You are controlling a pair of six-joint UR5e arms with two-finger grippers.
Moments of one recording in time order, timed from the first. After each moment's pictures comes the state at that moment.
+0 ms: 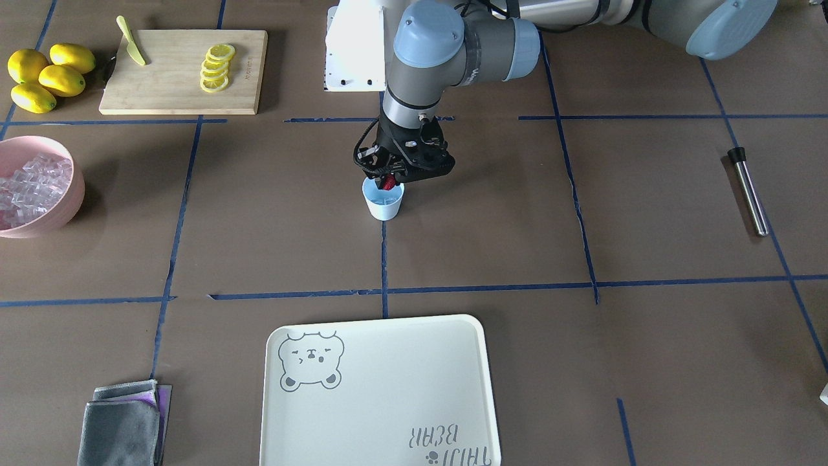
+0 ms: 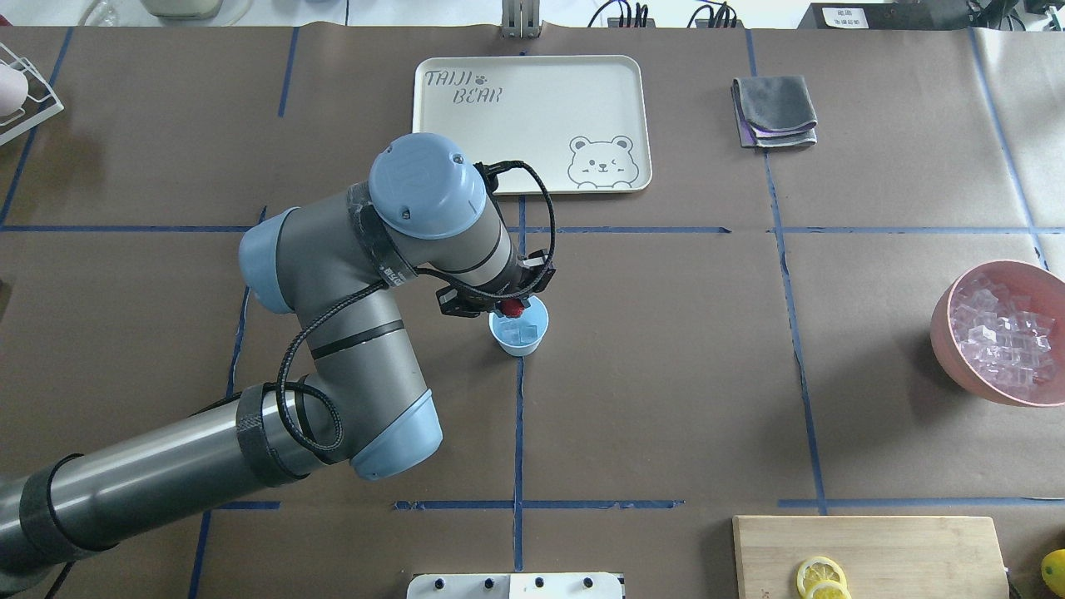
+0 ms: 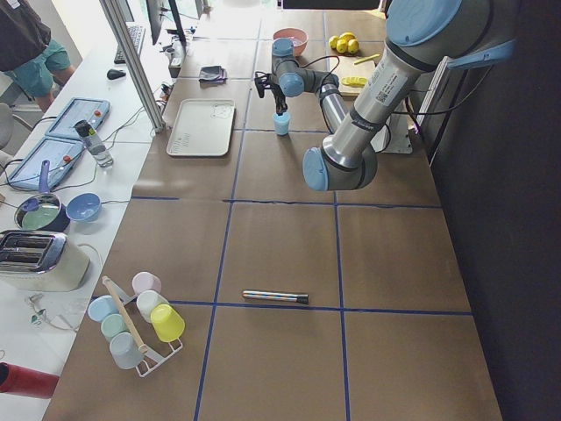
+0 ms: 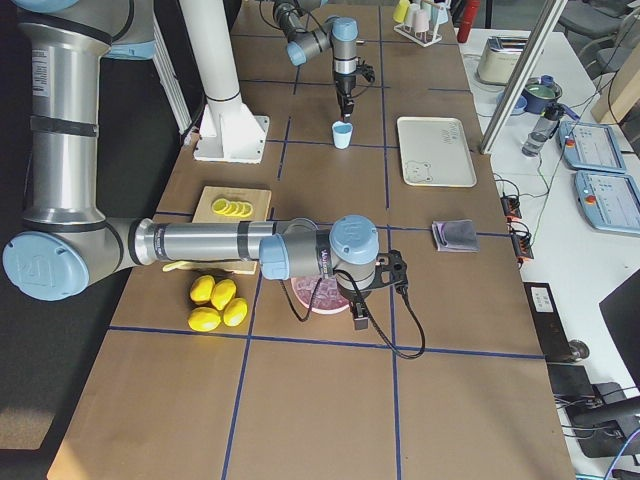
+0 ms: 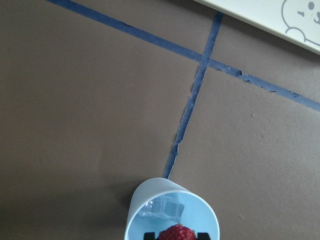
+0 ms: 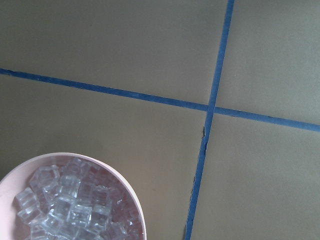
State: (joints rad) left arm -0.53 -2.38 -1.61 -1.66 -1.93 -1.58; right arm 1.56 -1.67 1.73 -1.48 2.42 -0.06
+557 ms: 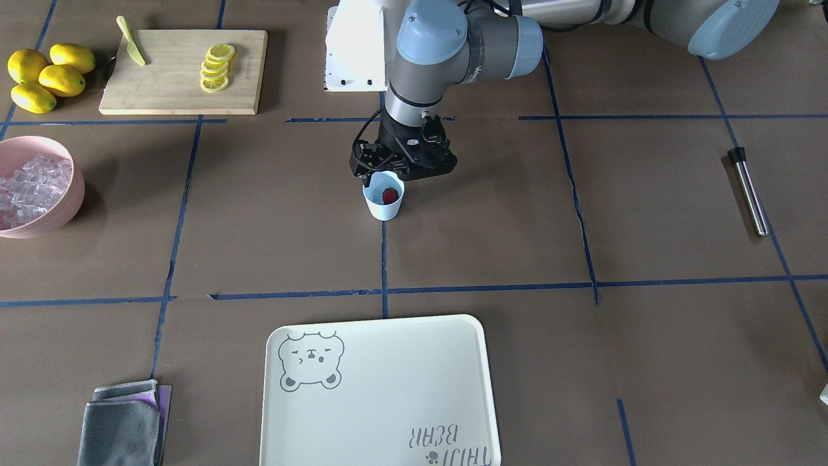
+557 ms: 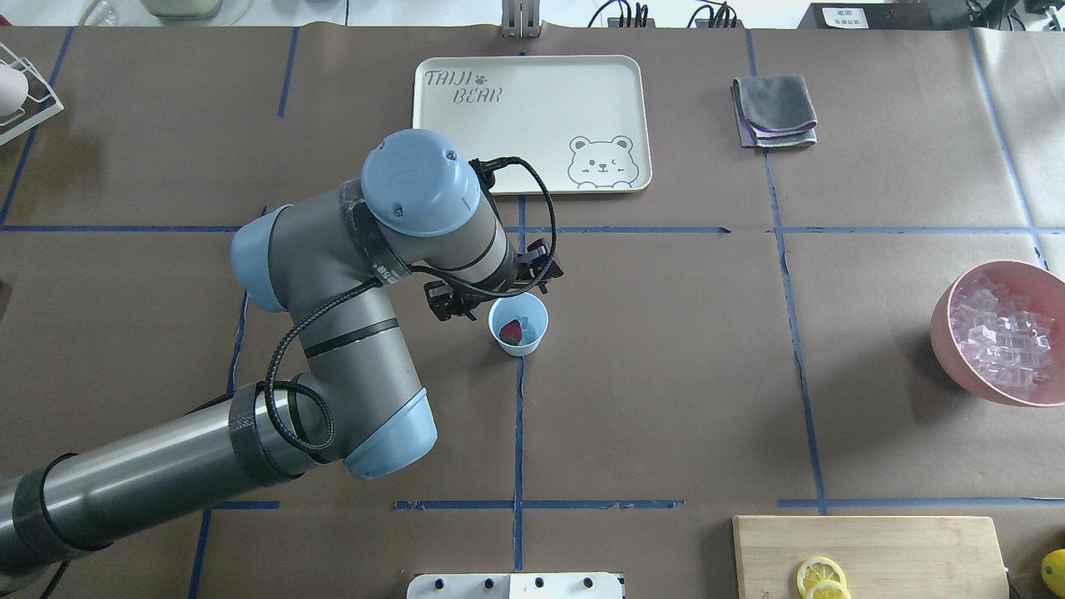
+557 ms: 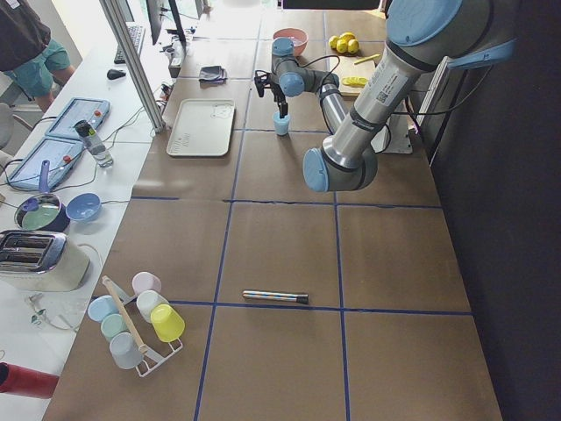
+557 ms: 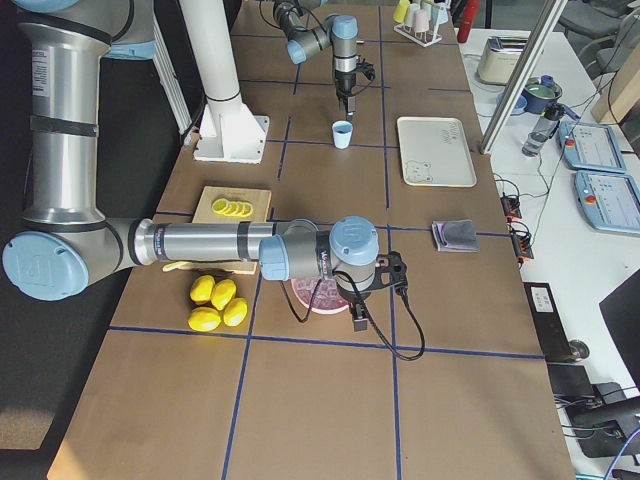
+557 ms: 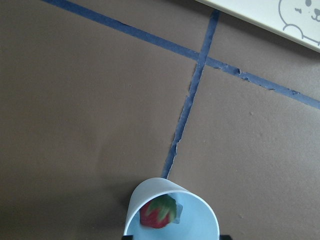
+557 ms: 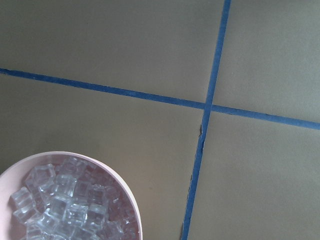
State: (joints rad) left arm -0.54 -2.37 -1.63 -1.65 -1.93 -1.57; right arm 1.56 -1.67 1.72 -1.48 2.42 -0.06
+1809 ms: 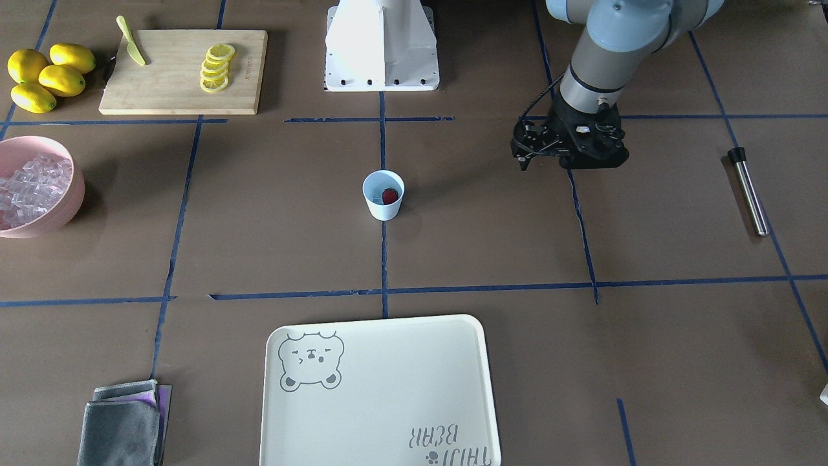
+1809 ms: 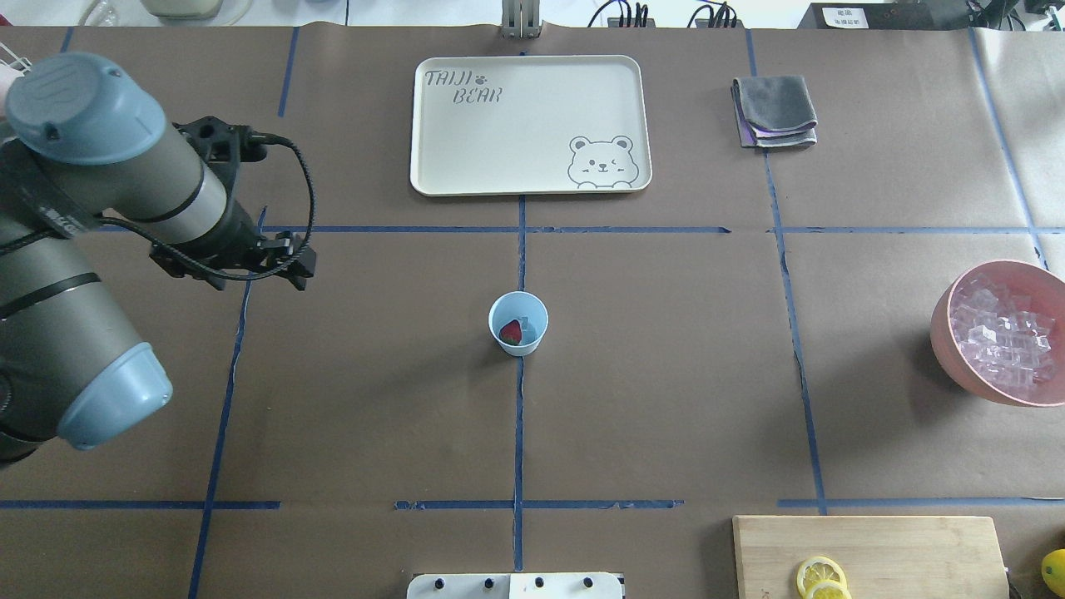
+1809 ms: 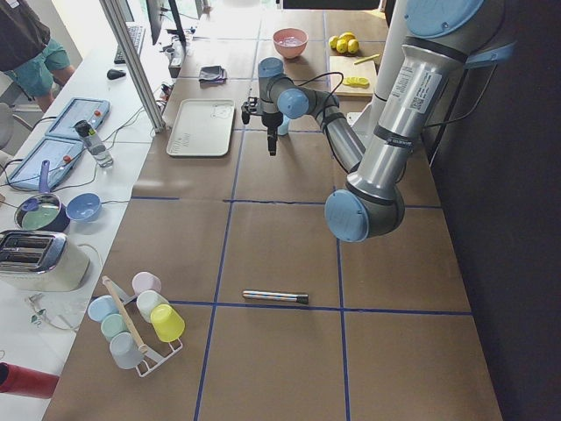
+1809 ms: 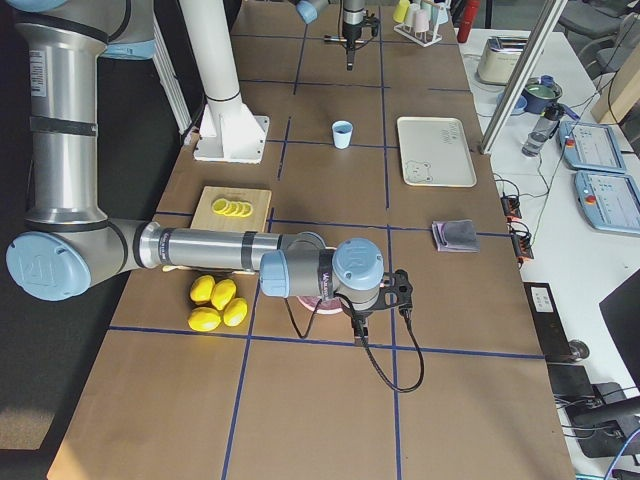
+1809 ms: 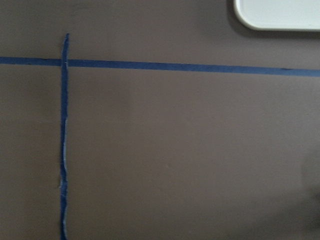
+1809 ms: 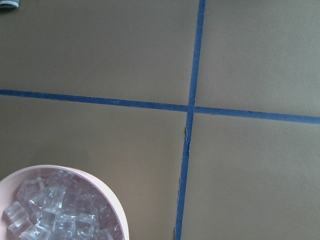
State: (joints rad) left arm -0.79 -1.92 -2.00 -1.39 -2.09 -0.92; right arm 1.62 -1.64 1.64 -1.48 2.47 -0.06
